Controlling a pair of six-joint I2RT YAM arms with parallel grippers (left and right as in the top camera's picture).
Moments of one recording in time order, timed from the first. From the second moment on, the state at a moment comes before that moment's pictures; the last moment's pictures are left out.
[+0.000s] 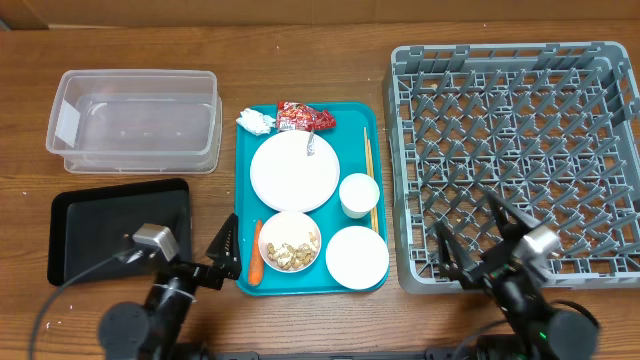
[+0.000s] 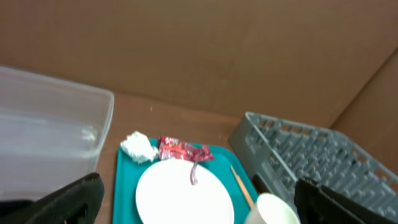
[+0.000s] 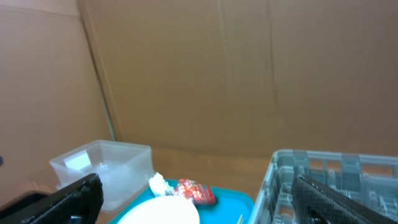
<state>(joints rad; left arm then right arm) 0.07 0.13 0.40 -0.34 0.36 -0.36 0.03 0.04 0.27 -0.01 -0.46 0.27</state>
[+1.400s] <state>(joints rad) -0.32 1.70 1.74 -1.37 0.20 -0.24 0.00 1.35 1.40 -1.18 -0.30 0.34</state>
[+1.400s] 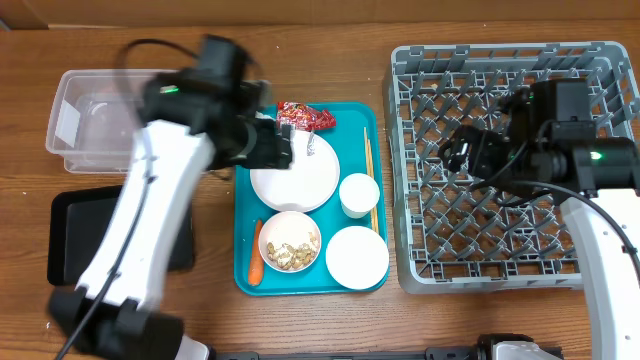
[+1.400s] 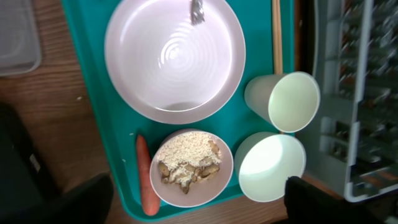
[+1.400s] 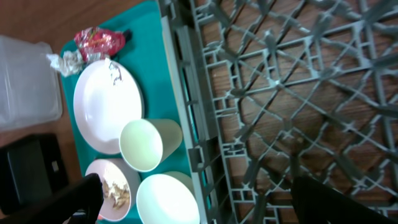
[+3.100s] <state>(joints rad) -0.46 2.13 2.33 -1.60 0.28 -0.14 -0.12 1.24 1.45 -1.25 -0.31 0.34</state>
